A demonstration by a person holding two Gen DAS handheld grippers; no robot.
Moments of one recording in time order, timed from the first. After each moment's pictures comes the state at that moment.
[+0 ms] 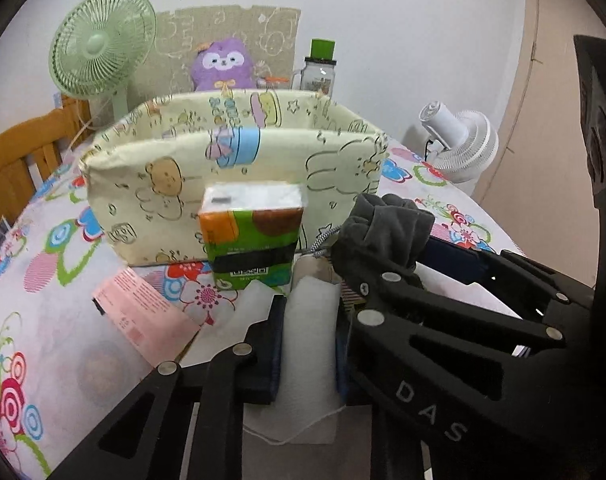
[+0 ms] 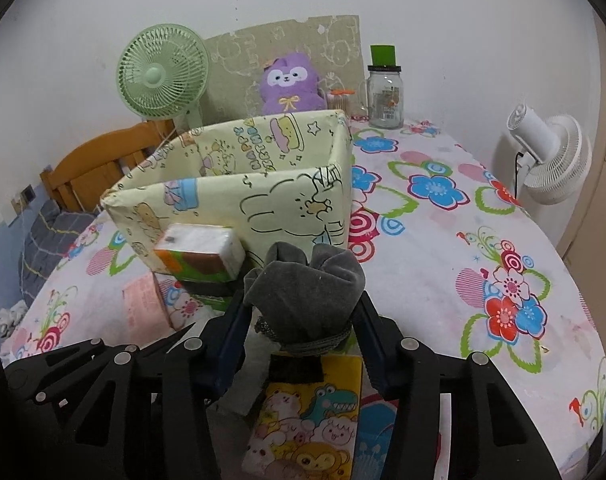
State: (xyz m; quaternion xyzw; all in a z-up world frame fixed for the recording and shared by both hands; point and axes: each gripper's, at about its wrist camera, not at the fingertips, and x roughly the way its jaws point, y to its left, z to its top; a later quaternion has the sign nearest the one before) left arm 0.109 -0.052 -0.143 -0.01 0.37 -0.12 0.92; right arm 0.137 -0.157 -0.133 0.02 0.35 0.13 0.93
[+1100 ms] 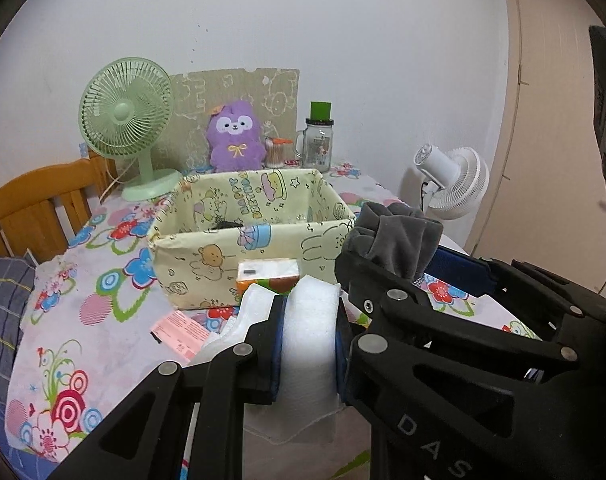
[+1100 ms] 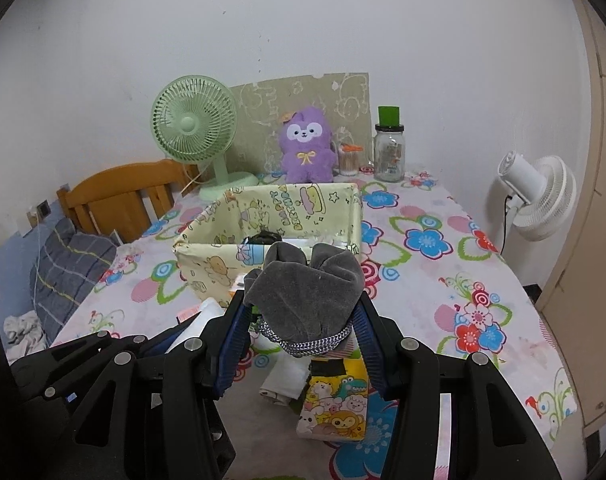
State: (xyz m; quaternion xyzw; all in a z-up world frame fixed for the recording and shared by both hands) left arm 0.064 -0.048 -0.079 0.00 0.30 -0.10 0.95; right arm 0.082 -0.150 -0.065 0.01 0.28 0.13 0.95
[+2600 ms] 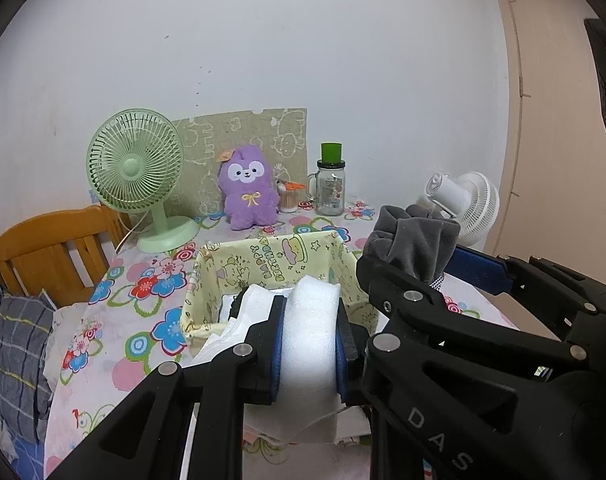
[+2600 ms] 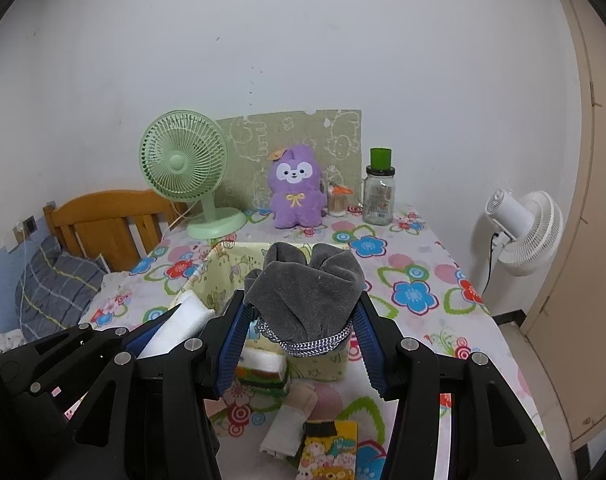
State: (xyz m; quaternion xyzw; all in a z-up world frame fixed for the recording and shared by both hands) left arm 0.088 -0.038 -0.031 0.03 0.25 -0.09 0.96; right arm 0.108 -0.137 -0.018 -0.01 0.24 0.11 0.96
